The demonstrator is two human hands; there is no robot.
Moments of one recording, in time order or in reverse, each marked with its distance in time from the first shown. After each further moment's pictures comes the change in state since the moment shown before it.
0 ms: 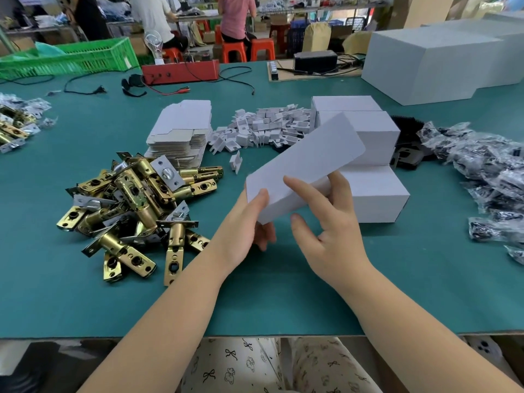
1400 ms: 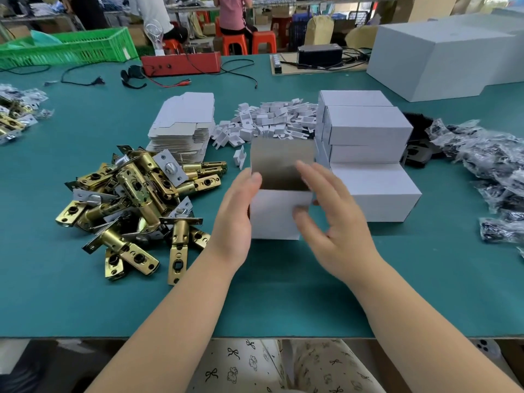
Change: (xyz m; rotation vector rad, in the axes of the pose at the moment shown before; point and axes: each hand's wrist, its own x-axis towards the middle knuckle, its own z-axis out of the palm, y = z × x) left_hand 0.002 0.006 -0.001 -0.331 0.068 0.269; right_hand 0.008 -0.001 -0.001 0.041 -0.135 -0.016
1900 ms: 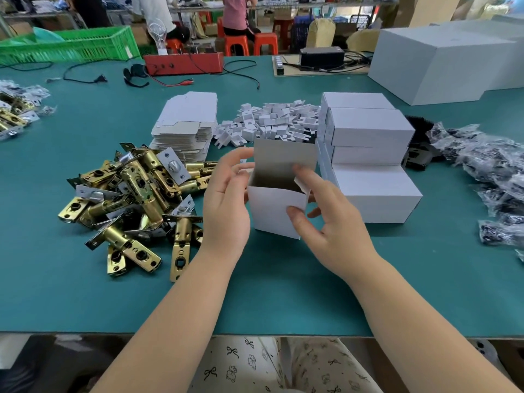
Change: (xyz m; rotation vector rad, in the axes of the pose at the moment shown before) left_hand 0.002 0.009 -0.002 0.106 0.237 0.238; right_hand 0.004 0.010 0.005 -0.114 -0.052 0.025
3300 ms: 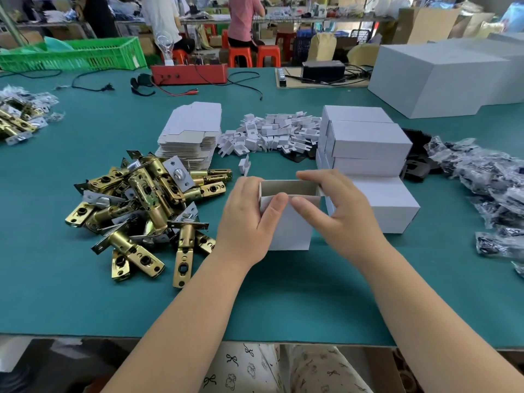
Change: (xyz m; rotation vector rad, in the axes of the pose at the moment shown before) left_hand -0.002 -0.016 -0.001 0.770 -0.167 0.193; right_hand 0.022 -0.003 -0.020 0.055 0.001 0.067
